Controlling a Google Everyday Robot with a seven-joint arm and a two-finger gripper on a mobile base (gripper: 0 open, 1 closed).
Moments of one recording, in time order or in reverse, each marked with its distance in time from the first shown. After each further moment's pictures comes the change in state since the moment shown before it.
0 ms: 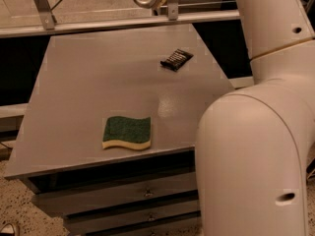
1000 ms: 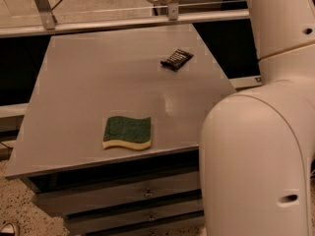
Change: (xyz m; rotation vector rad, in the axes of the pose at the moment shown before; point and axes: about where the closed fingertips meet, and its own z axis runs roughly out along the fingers) arm 0.021 0.005 -0.016 0.021 0.059 -0.217
